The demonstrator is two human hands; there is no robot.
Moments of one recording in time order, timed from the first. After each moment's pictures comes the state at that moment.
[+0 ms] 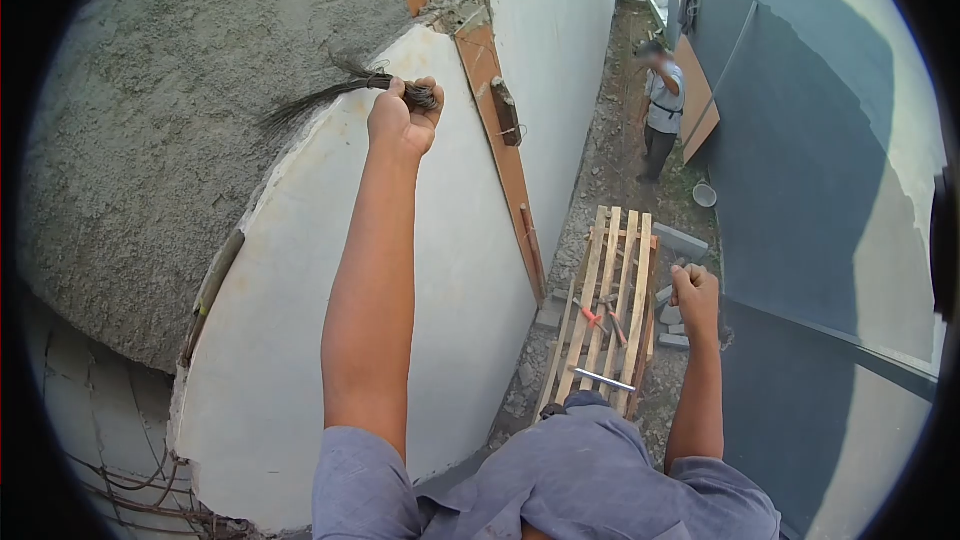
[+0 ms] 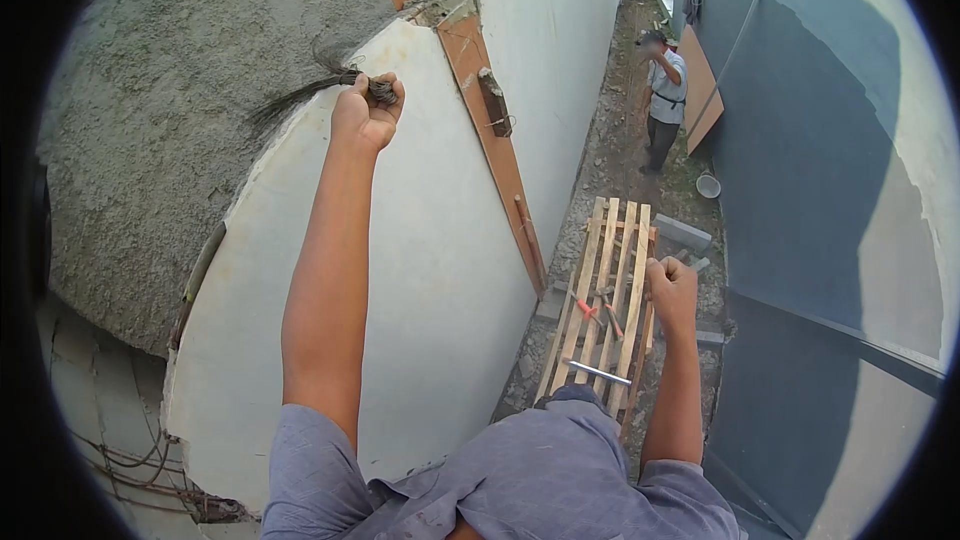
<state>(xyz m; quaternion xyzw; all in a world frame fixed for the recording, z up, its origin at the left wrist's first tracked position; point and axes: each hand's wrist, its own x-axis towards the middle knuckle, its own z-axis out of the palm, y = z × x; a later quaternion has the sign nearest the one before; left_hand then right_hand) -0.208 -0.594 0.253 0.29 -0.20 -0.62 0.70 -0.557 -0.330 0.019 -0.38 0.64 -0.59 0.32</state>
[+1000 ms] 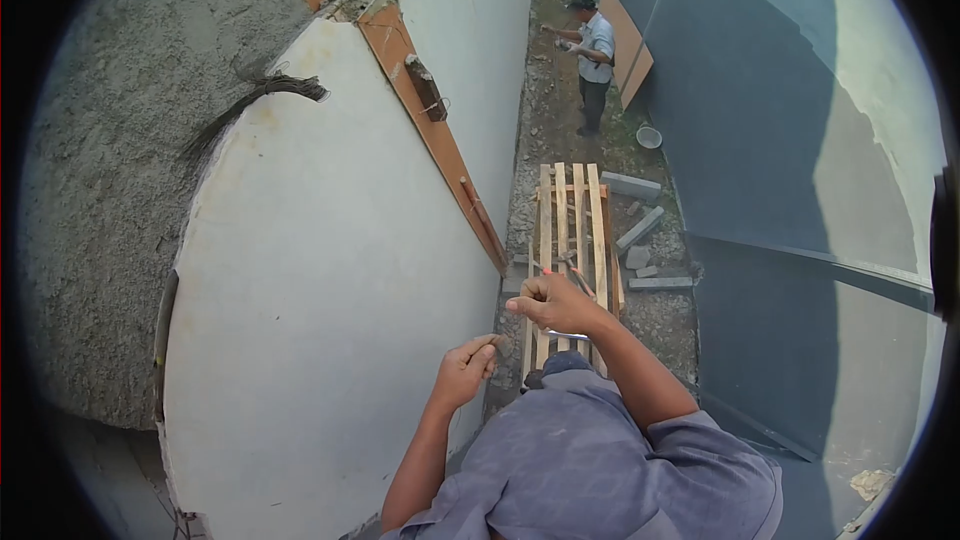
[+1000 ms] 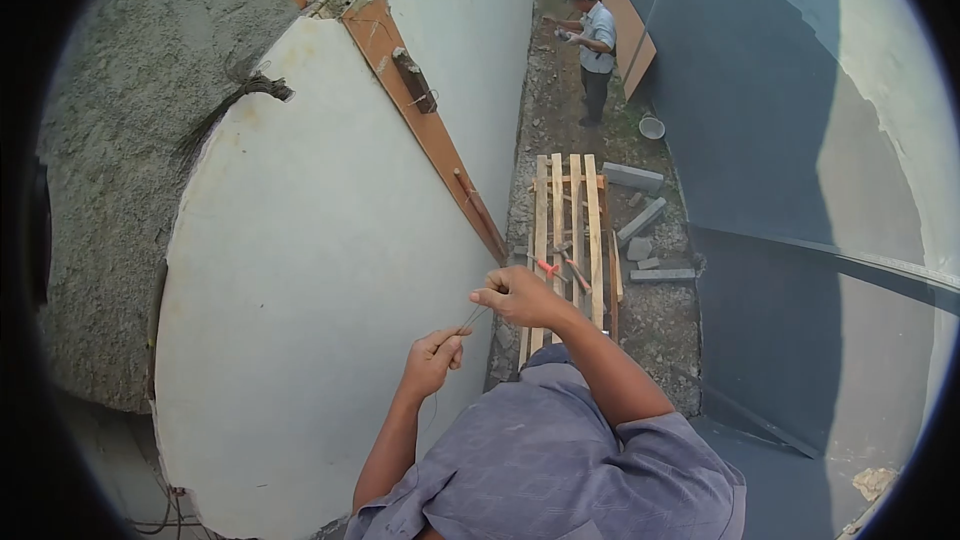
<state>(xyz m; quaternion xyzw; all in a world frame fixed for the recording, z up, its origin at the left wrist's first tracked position) -0.196 -0.291 -0.005 0.47 -0.60 -0.60 0.25 -0.436 -0.320 0.028 -0.55 0.54 -0.34 0.54</state>
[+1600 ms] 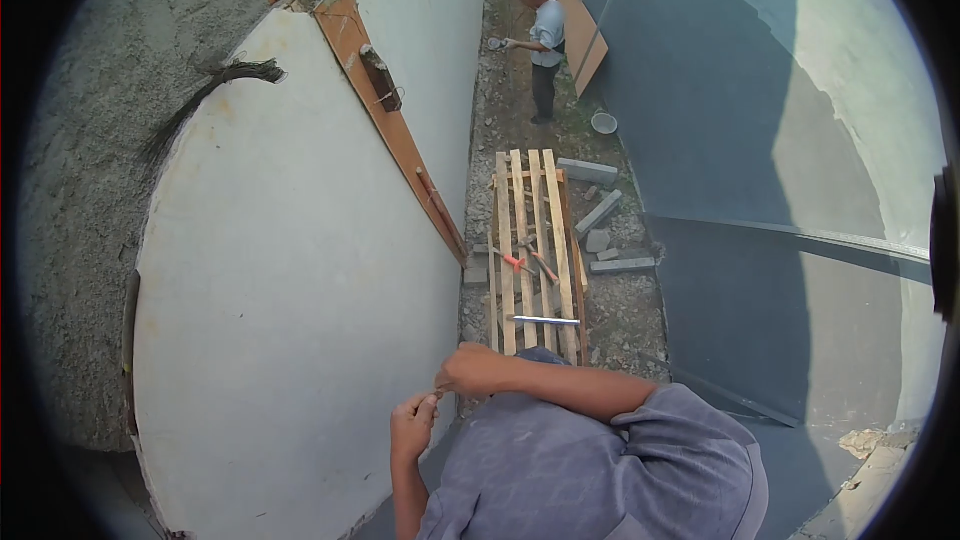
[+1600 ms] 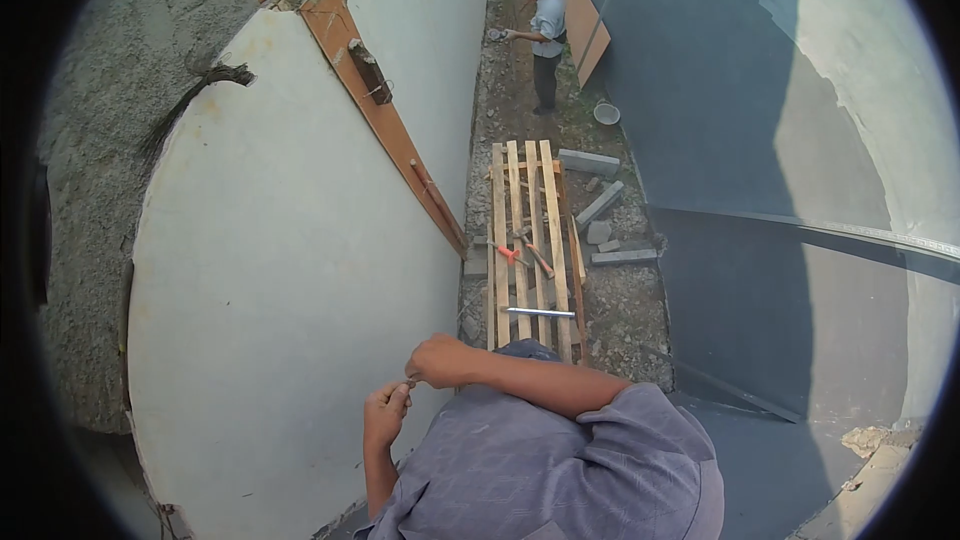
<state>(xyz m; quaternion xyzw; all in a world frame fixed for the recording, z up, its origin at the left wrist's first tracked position) -0.113 -0.199 -0.035 0.63 -0.51 -0.55 0.22 -0.328 -0.259 -0.030 -0.87 0.37 -0.13 0.30</state>
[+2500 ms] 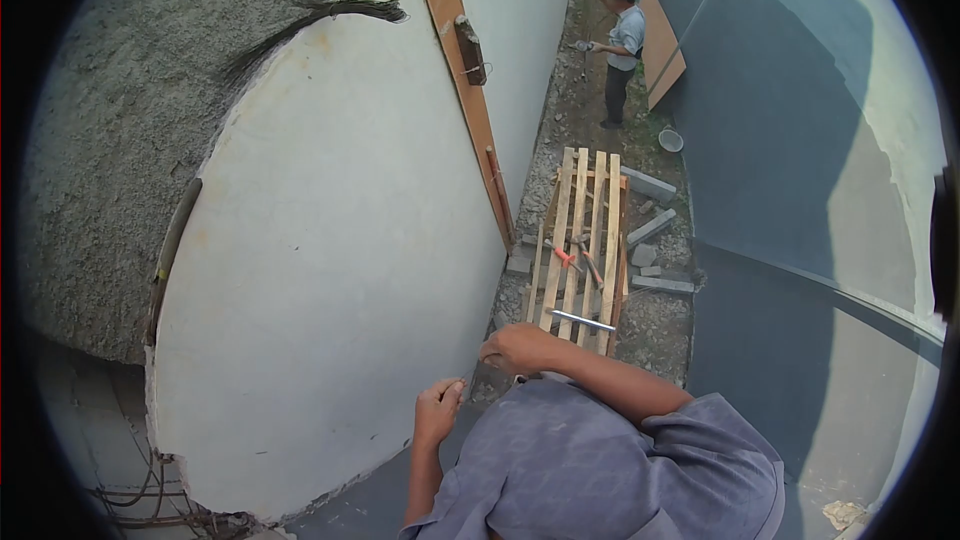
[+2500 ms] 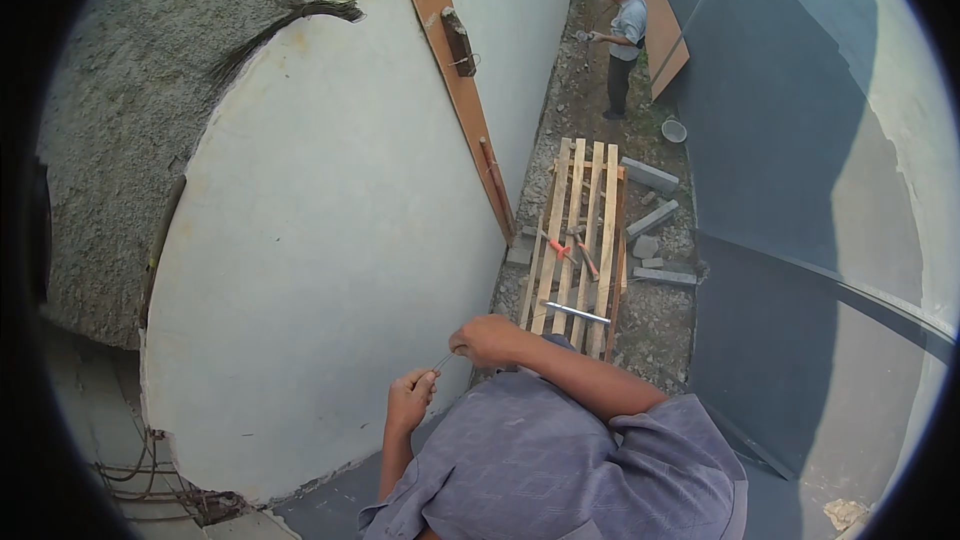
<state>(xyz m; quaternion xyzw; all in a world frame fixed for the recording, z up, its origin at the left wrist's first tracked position) -0.091 -0.163 -0.044 0.68 -0.46 -0.51 0.26 -0.321 -0.260 -0.023 -0.83 0.38 -0.07 0.40</state>
